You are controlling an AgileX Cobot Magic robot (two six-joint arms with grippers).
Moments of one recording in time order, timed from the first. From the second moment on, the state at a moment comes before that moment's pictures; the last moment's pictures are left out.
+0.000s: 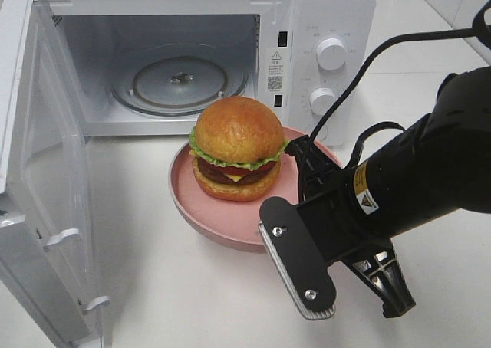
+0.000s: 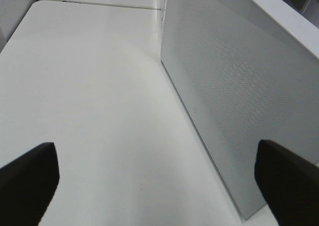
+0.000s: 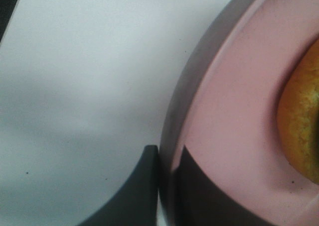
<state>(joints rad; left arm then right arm) 0.02 -0.01 -0.52 -0.10 1.08 0.01 0.80 1.51 -0.69 -0.20 0.34 -1.14</state>
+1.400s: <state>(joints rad) 0.02 -0.01 -0.52 -0.10 1.08 0.01 0.76 1.73 -0.95 -0.17 0.28 -1.22</state>
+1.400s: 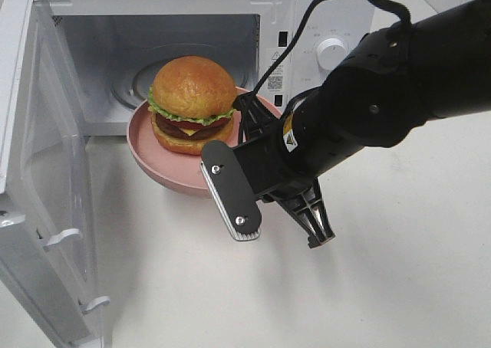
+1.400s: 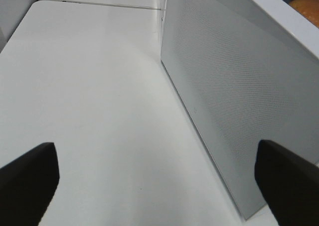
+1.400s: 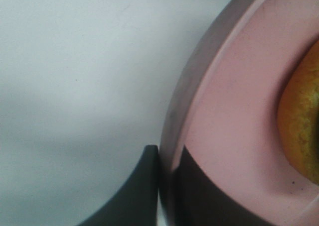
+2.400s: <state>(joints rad) 0.02 -0.01 -0.52 -0.10 1.08 0.01 0.76 1.96 -1.29 -0.20 0.45 -1.03</state>
